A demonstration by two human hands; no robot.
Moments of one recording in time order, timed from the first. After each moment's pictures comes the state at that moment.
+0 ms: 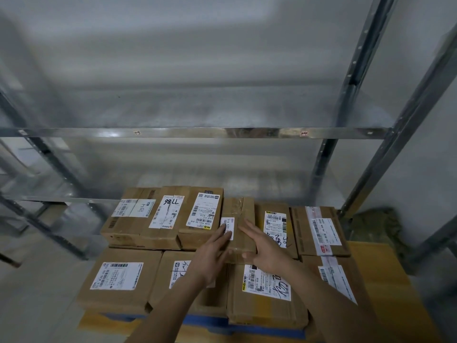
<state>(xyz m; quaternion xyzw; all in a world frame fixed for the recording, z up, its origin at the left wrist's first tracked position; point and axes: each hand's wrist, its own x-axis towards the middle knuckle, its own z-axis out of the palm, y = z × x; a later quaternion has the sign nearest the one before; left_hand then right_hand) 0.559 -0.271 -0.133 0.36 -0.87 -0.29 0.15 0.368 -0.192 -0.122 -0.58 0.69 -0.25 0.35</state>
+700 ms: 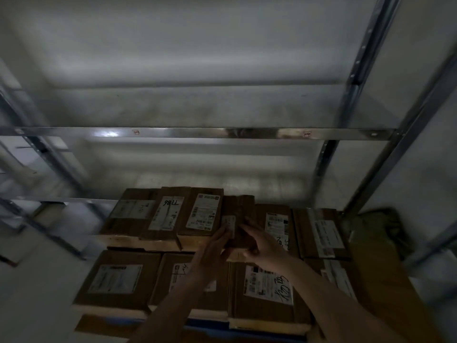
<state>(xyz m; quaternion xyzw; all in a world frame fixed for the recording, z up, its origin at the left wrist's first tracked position) 0.545 -0.284 -0.140 0.40 -0.88 -0.22 0.12 0.362 -0.206 -0.128 -0.61 0.70 -0.21 0.30</state>
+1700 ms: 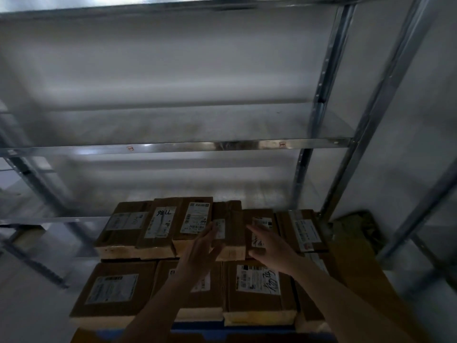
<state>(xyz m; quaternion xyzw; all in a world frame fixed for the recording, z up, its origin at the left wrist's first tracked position) 0.566 -0.257 -0.080 0.34 -0.90 -0.19 0.16 0.360 -0.142 -0.075 -0.58 0.76 -0.20 0.23</state>
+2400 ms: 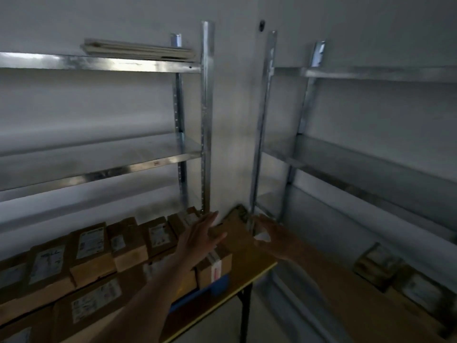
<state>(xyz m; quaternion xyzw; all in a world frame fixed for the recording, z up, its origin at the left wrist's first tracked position) 0.498 -0.011 0.035 0.08 -0.95 -0.25 0.15 0.389 0.224 0.051 -0.33 0.92 -0.17 0.10</state>
